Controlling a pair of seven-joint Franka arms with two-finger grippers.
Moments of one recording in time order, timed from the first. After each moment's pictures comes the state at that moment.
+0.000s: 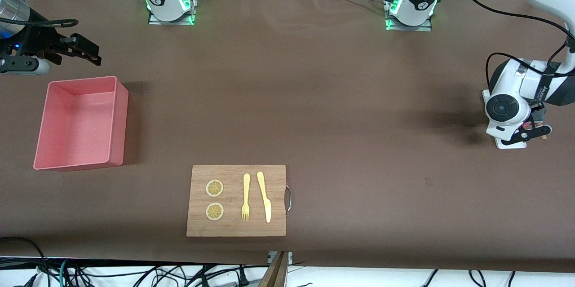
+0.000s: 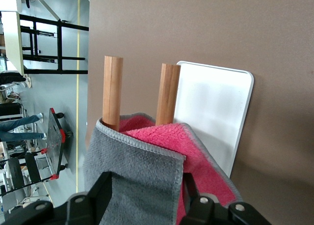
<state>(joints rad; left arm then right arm) 0.21 0.40 -0.01 -2.04 0.94 2.05 -0.70 0.06 0.00 0.03 -1.57 0.00 1.49 0.10</state>
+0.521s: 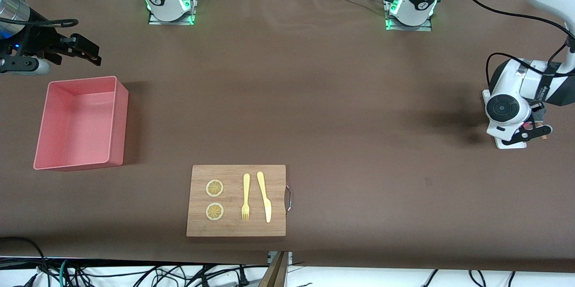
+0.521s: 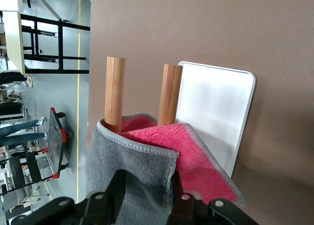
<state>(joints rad) 0.21 0.40 -0.01 -2.04 0.94 2.04 -0.70 0.06 0.00 0.03 -1.57 0.00 1.49 0.10</state>
